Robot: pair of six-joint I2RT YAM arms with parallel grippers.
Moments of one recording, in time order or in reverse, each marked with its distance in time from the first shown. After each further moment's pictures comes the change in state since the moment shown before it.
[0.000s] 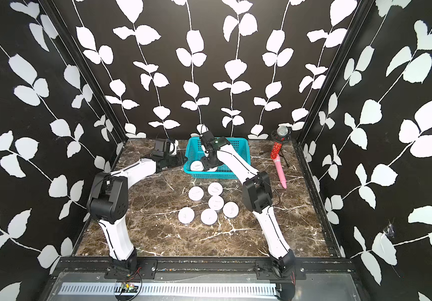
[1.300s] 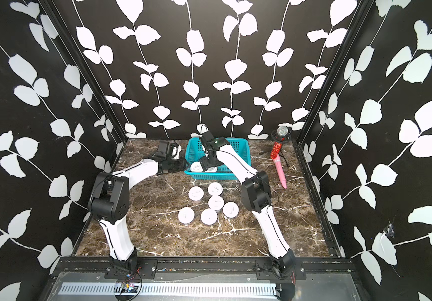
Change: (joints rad) left arm -0.018 0.000 0.001 -0.127 -0.007 0.029; right arm 0.000 -0.011 0.003 0.008 0.028 0.018
